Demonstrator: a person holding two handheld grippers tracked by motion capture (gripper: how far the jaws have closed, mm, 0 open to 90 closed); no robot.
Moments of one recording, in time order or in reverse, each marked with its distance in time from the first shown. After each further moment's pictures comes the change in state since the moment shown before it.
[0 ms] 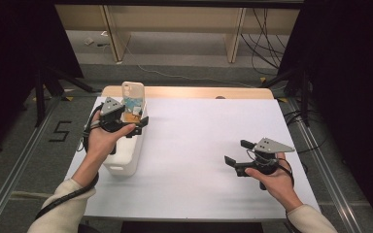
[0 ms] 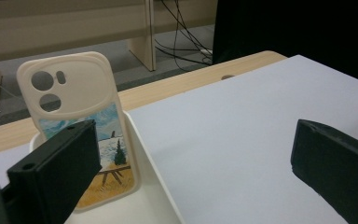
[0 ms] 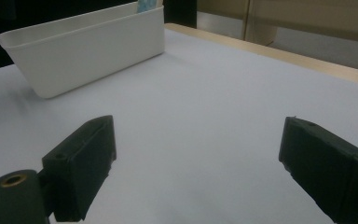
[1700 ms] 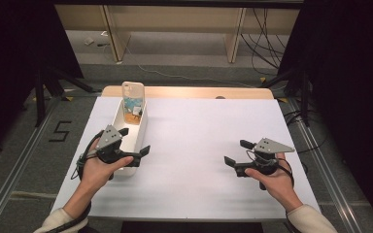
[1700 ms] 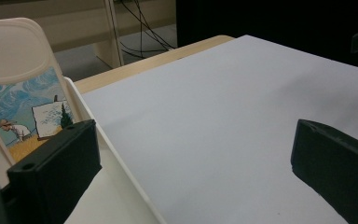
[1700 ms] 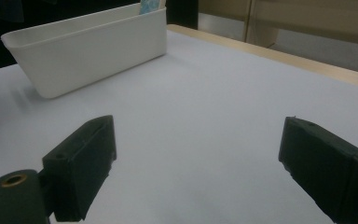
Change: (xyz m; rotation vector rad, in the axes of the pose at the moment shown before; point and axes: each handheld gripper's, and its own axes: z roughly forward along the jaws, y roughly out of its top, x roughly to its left) left arm -0.031 -0.051 -0.039 -0.012 -0.120 0.084; right arm 0.002 0.001 -0.001 -0.002 0.005 -0.010
